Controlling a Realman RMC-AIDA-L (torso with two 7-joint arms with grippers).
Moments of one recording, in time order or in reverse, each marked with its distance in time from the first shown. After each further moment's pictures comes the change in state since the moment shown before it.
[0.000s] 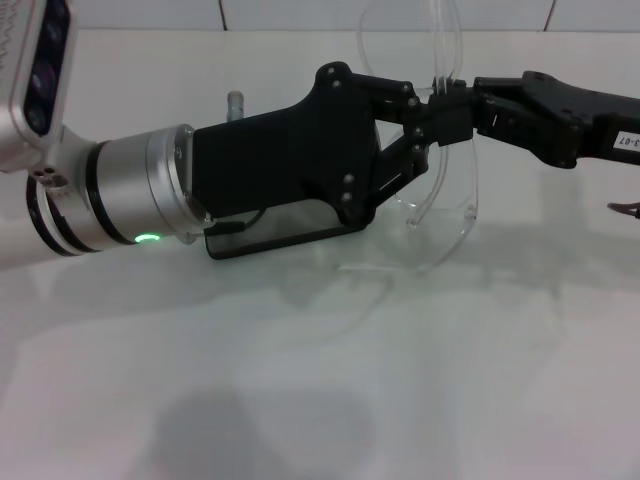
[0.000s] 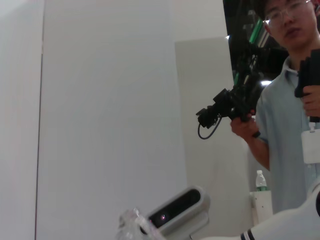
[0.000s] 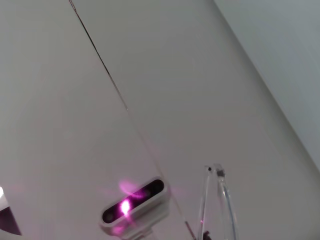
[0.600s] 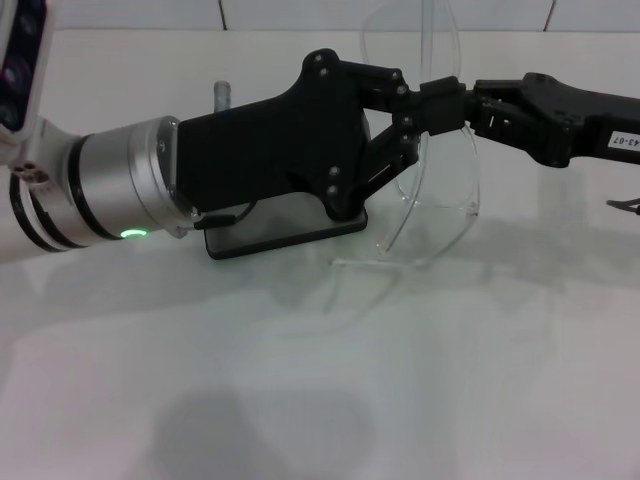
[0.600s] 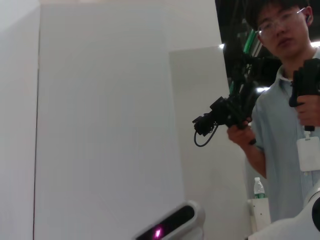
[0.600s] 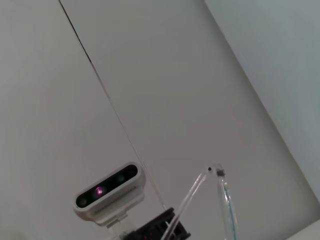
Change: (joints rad) left arm 0.004 0.003 -0.028 0.013 0.002 0.035 -0.003; right arm -0.007 -0.003 0.000 -0.026 -0.028 0.044 -0.003
